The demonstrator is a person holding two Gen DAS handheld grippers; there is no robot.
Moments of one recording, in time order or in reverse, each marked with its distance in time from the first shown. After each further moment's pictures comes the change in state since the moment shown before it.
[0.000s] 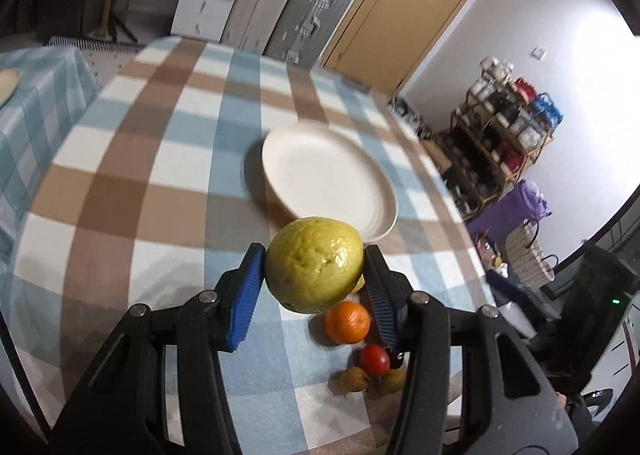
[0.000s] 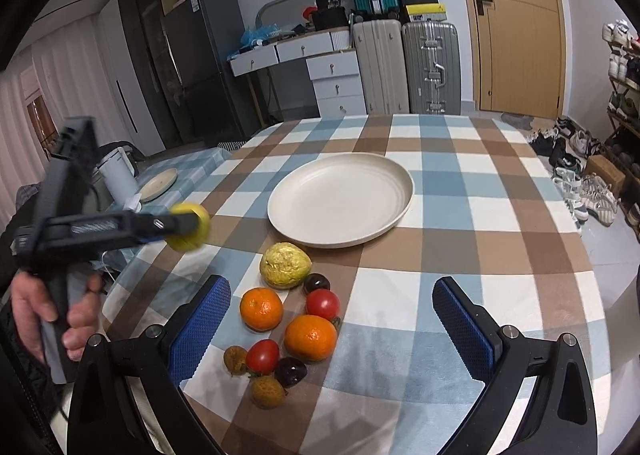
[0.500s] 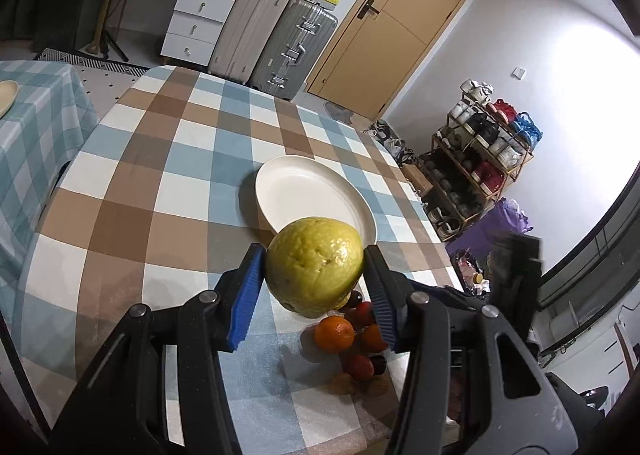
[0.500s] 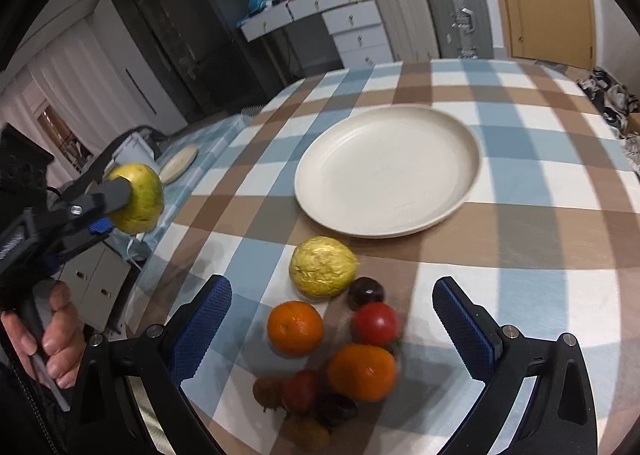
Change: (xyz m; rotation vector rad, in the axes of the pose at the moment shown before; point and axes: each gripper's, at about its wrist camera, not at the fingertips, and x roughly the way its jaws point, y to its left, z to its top) left arm -0.044 0.005 0.005 0.010 -0.069 -0.055; right arm 0.081 0.012 0.020 0.063 0.192 0.142
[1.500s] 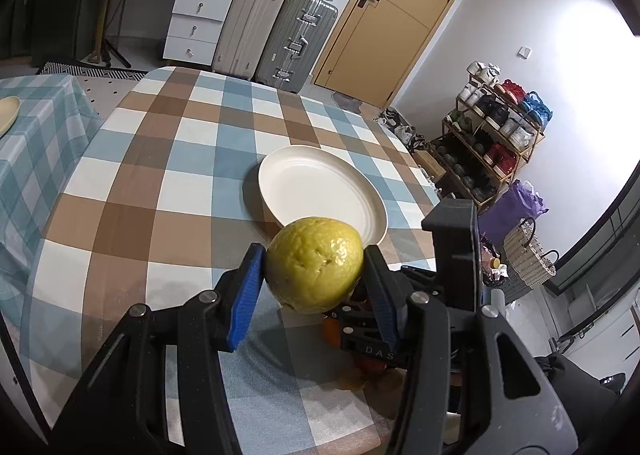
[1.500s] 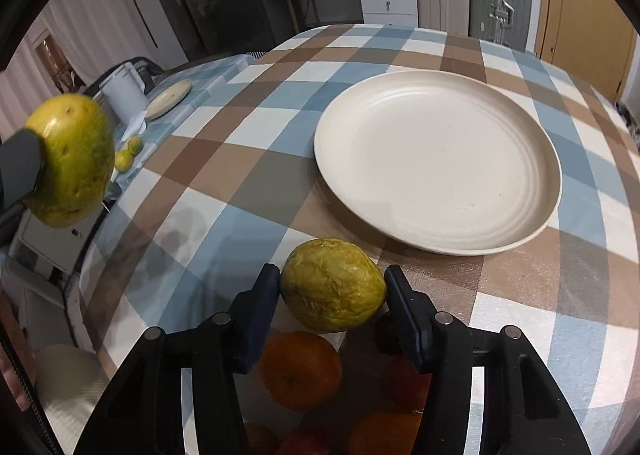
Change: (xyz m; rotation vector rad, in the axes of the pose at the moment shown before) left arm 0.013 -0.012 -0.008 0.055 0.031 0.057; right arm 0.070 0.035 0.007 -0.176 0.148 -0.075
